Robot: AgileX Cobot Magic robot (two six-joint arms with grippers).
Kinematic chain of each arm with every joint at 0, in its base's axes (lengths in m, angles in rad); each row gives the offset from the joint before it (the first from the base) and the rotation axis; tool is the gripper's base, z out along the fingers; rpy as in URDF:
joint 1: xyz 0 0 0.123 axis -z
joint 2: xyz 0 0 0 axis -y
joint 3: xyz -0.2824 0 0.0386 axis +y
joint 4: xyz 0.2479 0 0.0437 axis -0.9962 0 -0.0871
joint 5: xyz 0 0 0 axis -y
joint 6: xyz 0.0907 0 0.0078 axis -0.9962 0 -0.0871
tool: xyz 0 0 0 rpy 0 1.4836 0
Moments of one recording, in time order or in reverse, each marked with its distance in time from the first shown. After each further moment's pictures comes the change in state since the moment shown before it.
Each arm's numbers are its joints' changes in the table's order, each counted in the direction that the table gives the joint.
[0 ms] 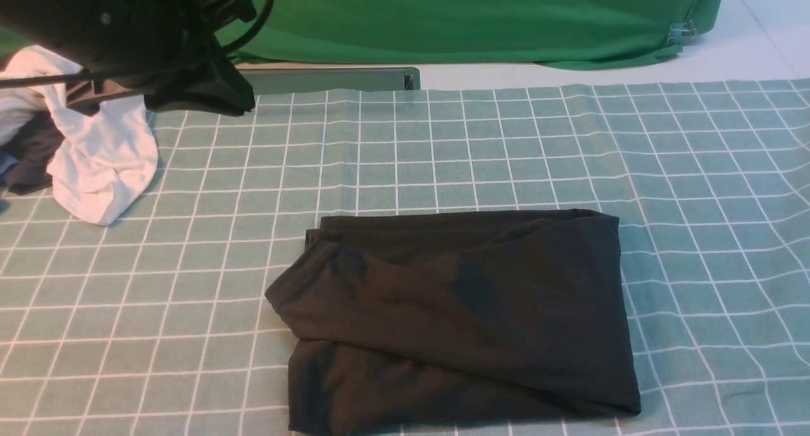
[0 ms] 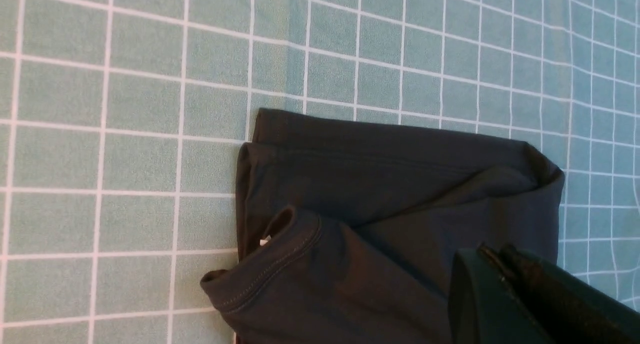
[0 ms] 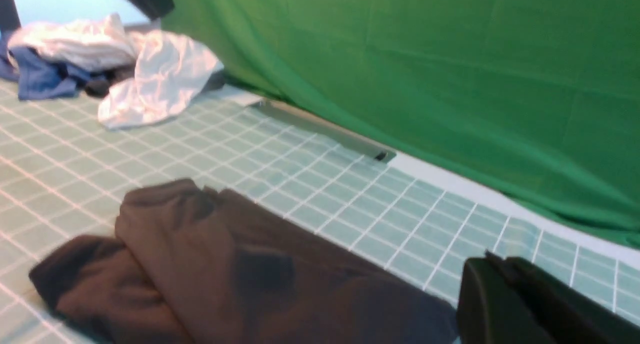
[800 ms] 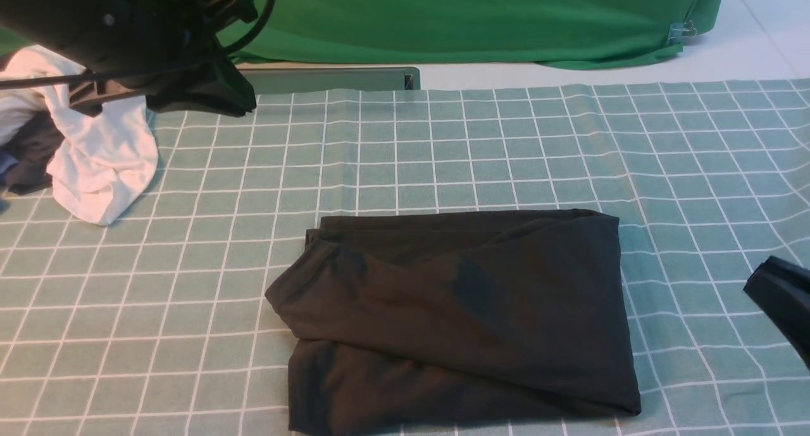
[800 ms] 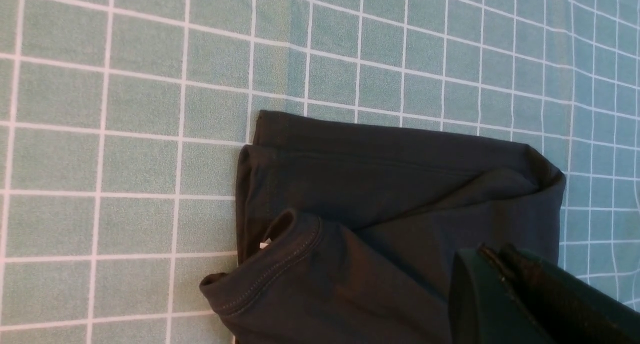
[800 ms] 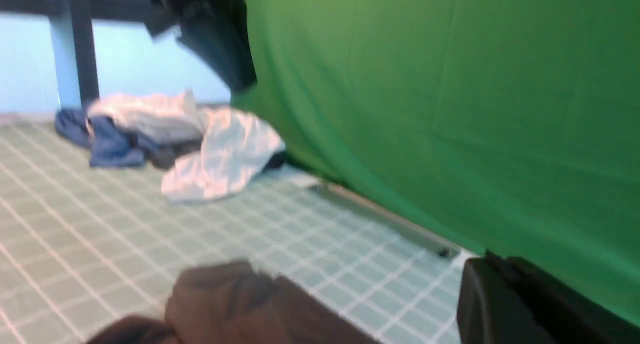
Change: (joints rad) right arm 0.000 -0.169 0.180 0.024 0.598 -0.008; left arm 0.000 -0.007 0.000 0.003 0.005 0.000
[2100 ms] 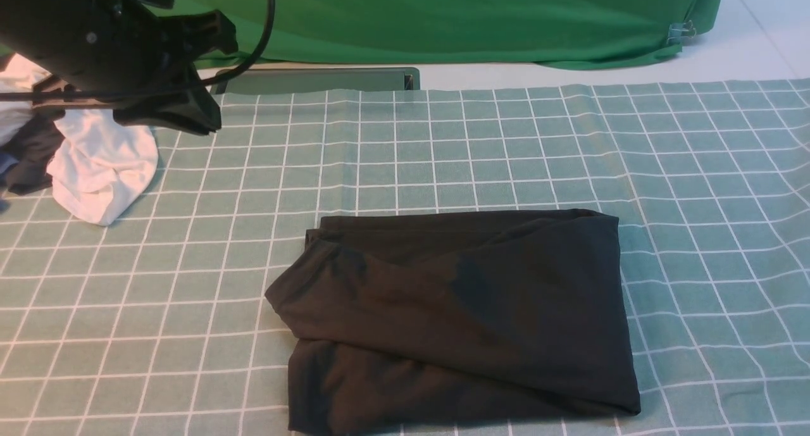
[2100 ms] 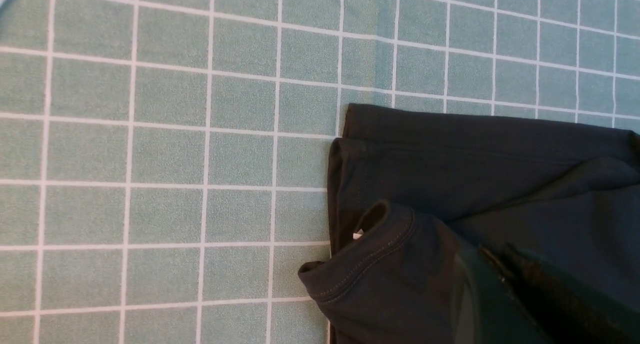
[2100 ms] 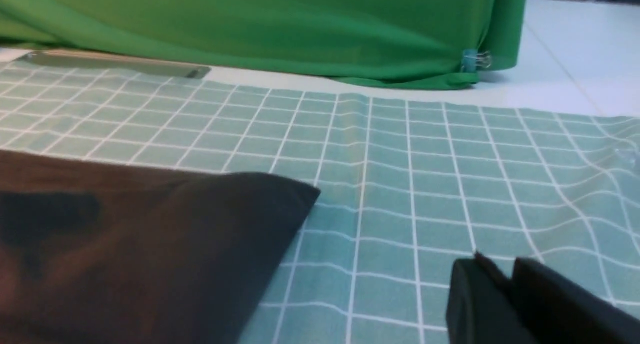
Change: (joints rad) right arm 0.498 0.385 0.219 -0.154 -0.399 -0.001; left arm 0.000 0.000 0.000 -0.154 -0.045 0.000
